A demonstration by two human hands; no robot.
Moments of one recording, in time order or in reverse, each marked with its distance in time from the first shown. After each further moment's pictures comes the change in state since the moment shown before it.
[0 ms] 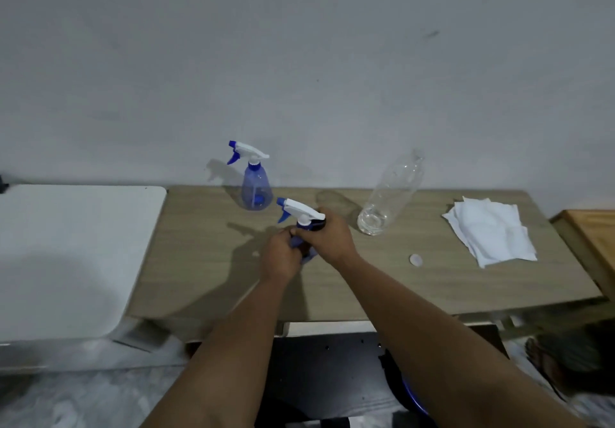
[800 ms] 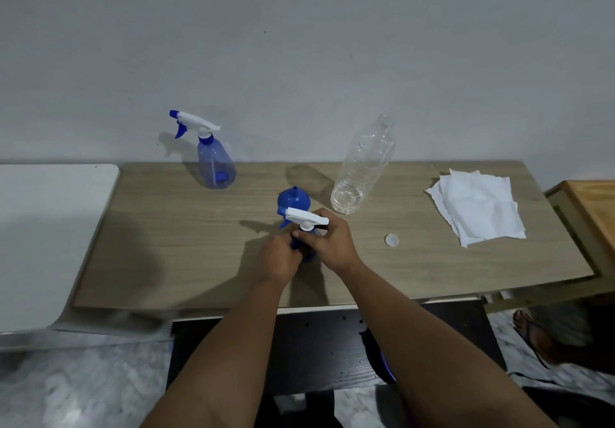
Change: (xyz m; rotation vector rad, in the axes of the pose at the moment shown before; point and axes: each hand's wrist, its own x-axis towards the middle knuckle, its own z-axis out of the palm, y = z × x) left_hand 0.006 -0.006 0.114 0.228 -0.026 0.030; right_hand -0.004 0.111 -0.050 0.263 -0.039 0.014
